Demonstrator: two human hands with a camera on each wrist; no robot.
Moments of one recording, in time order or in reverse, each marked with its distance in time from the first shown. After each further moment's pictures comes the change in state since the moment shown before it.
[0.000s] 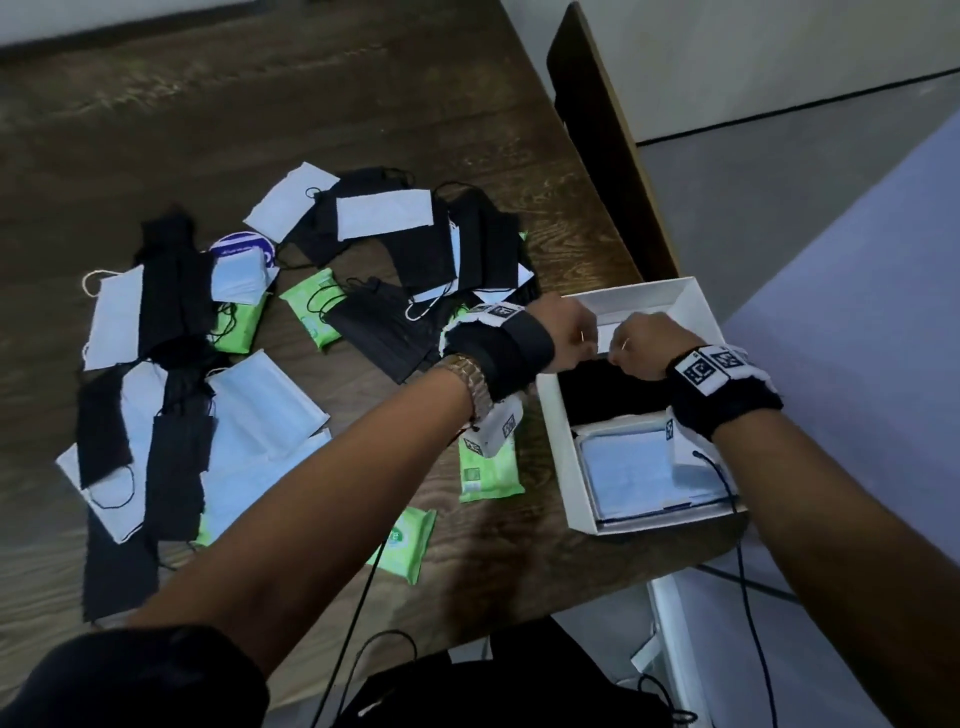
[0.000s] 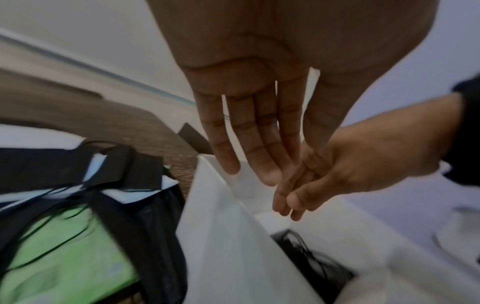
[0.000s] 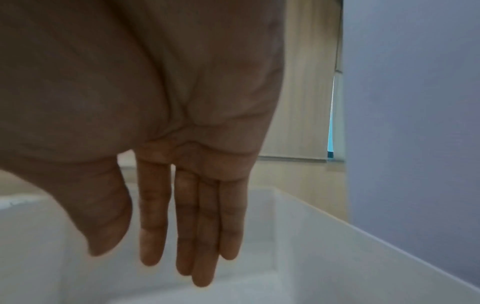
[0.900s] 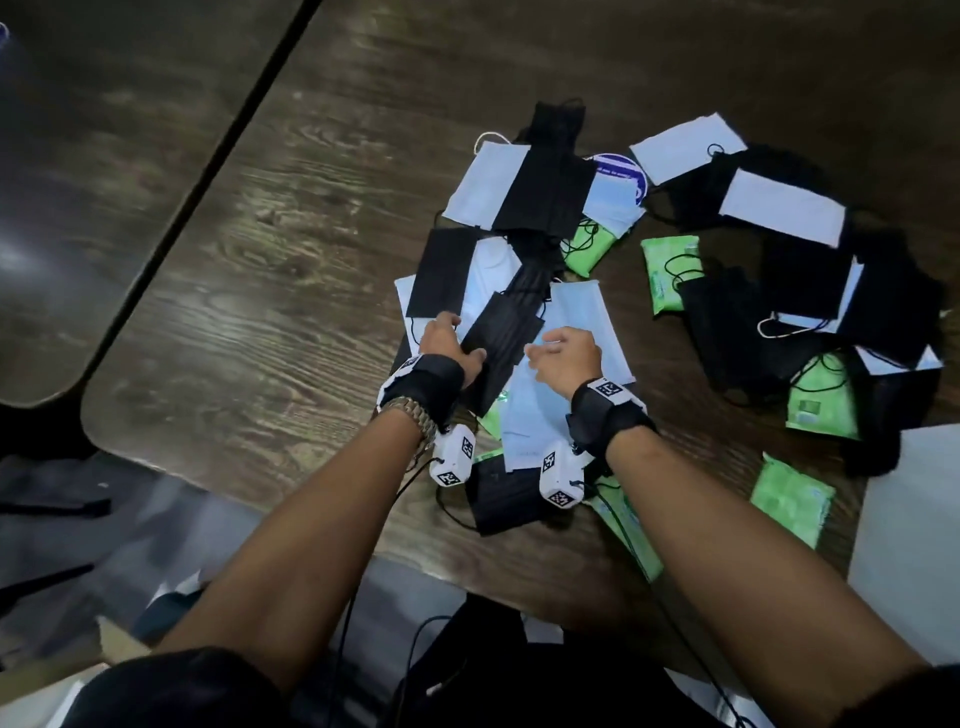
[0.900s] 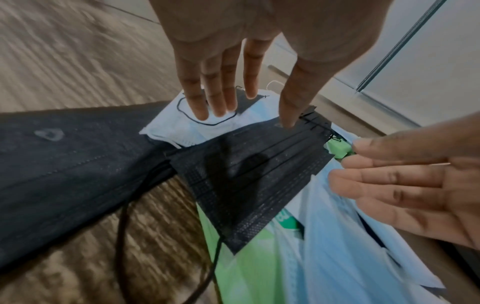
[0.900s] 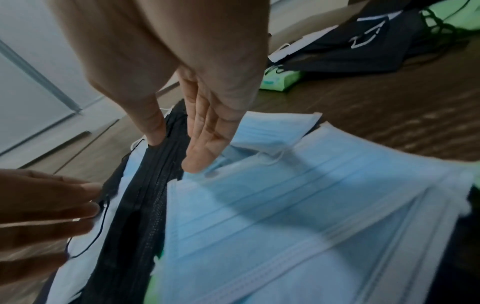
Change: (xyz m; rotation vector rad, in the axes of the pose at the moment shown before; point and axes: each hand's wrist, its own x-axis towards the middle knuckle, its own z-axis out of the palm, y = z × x) left_hand -0.379 -0.371 0.056 -0.590 0.672 -1.133; right_hand 0.005 -0.482 0.211 0.738 -0.153 -0.211
